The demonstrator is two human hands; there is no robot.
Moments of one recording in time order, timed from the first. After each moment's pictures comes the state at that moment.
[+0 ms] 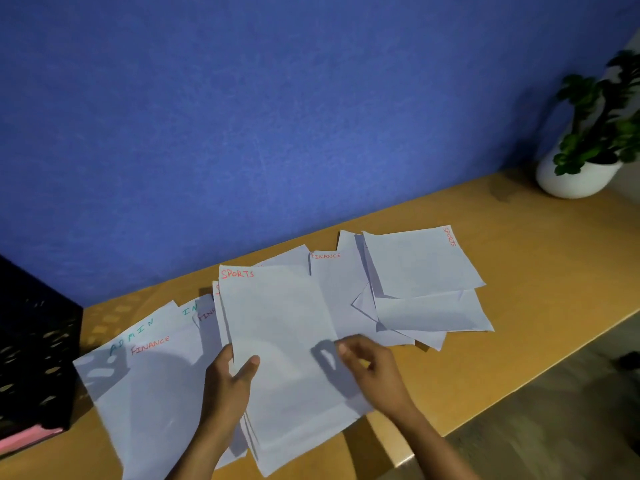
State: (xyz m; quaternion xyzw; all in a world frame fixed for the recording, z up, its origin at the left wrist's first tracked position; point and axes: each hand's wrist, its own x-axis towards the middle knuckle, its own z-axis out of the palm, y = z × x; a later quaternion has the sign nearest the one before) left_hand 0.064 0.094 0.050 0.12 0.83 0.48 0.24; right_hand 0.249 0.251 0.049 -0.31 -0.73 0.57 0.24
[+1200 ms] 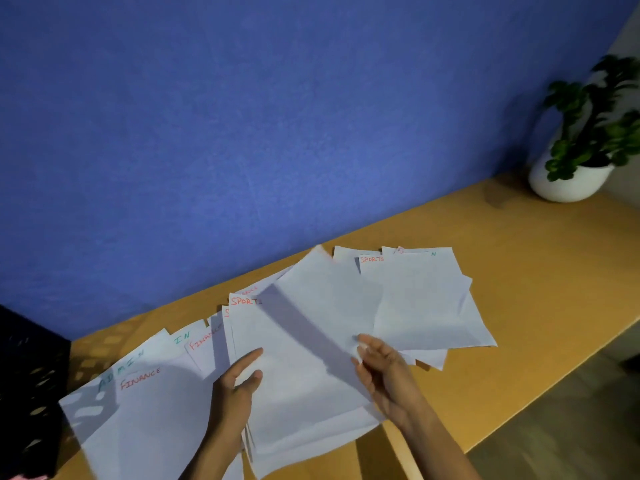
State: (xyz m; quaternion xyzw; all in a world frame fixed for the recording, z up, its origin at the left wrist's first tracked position) left_hand 0.045 0.126 0.027 0.14 0.79 0.51 0.31; right_hand 0.241 0.298 0.028 -0.33 -0.21 0.88 0.26
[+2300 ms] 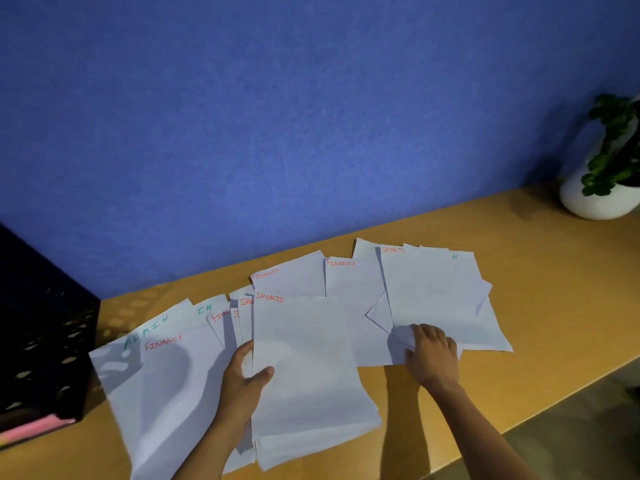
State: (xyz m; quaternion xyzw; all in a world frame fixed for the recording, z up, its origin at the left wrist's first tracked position) left_hand 0.044 0.098 0.011 0.06 0.78 0.54 0.32; right_hand 0.270 0.359 -0.025 -0.50 -0.86 0.08 -0.03
